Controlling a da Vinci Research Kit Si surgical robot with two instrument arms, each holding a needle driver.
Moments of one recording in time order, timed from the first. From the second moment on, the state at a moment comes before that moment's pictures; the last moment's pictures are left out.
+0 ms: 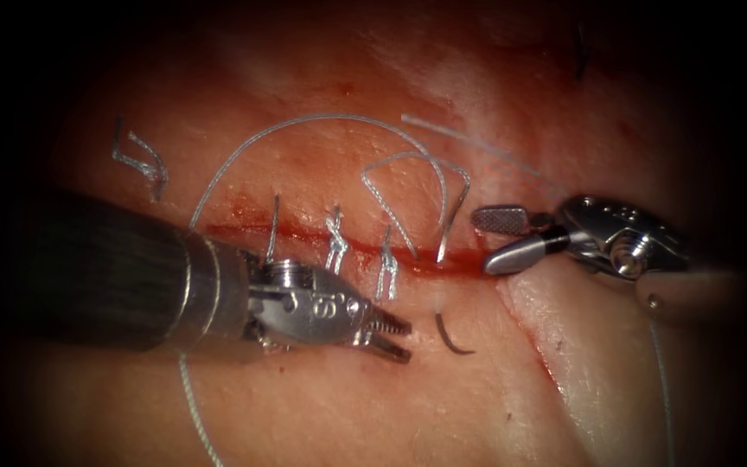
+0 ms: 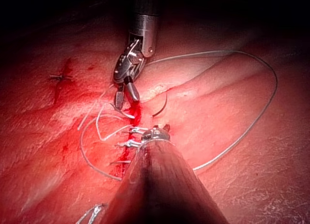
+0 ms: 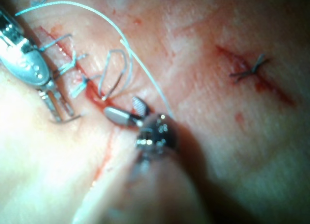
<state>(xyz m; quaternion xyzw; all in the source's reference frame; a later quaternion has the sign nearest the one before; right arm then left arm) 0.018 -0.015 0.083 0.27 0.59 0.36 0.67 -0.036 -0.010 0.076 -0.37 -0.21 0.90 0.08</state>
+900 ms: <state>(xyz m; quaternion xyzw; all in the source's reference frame) 0.015 -0.018 0.080 0.29 0.59 0.35 0.67 -0.039 -0.009 0.078 -0.42 -0.19 0.88 0.10</state>
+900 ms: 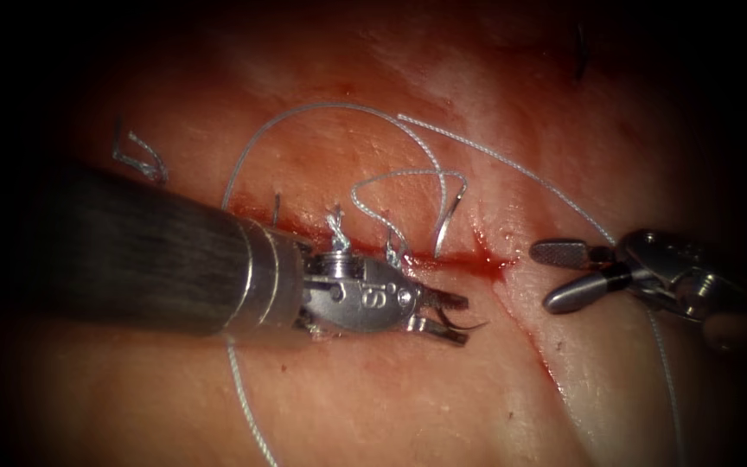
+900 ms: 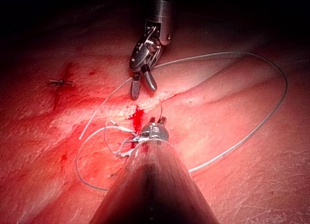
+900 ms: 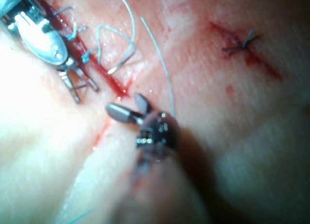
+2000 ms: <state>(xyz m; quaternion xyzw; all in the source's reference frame) 0.016 -0.020 0.076 0.38 0.54 0.36 0.66 -0.040 -0.011 0.066 -0.46 -0.32 0.79 0.26</state>
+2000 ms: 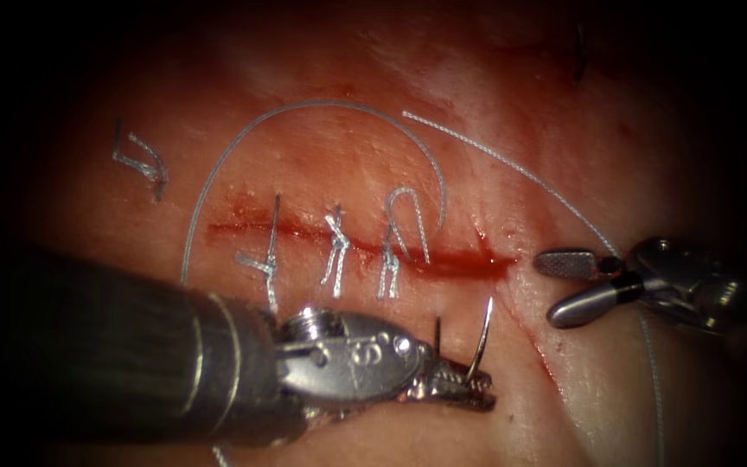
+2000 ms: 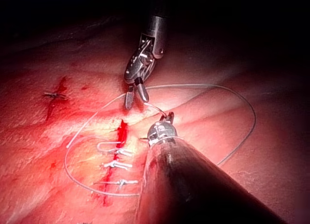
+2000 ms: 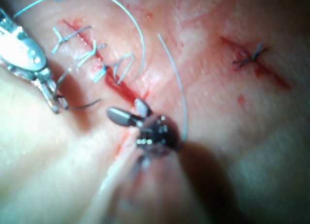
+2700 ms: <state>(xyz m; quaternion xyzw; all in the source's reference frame) 0.019 -0.021 0.073 0.26 0.58 0.29 0.72 -0.039 0.000 0.053 -0.55 -0.14 0.81 0.14</state>
